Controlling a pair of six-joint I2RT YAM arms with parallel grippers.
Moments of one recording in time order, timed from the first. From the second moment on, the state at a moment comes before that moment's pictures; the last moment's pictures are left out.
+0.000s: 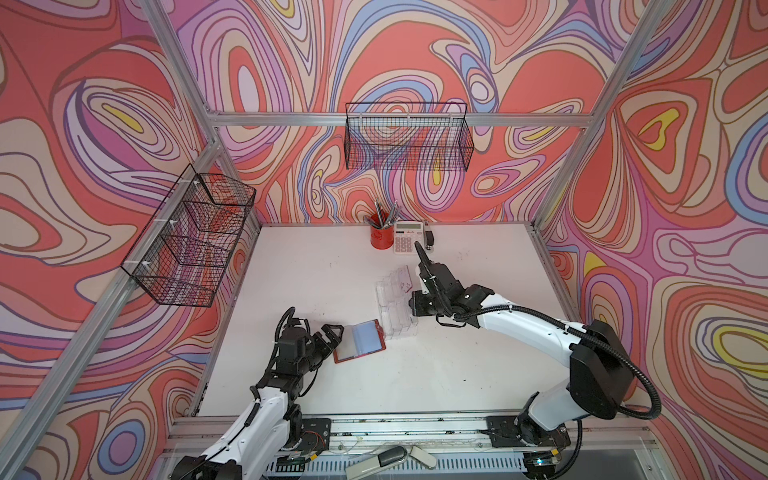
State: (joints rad) left arm -0.14 0.80 0.10 0.07 0.30 -1.01; right arm 0.73 1.55 1.11 -0.42 -0.02 0.59
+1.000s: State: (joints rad) left arm -0.14 0.80 0.10 0.07 0.30 -1.01; right arm 0.73 1.55 1.11 -0.42 0.01 0.59
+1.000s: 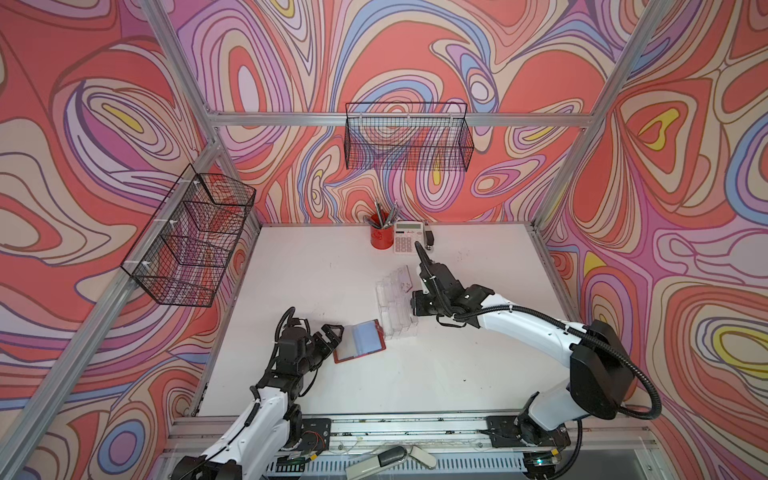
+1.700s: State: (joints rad) left arm -0.14 0.80 0.10 0.07 0.29 -1.01; right arm 0.85 1.61 1.20 -0.48 0.14 0.59
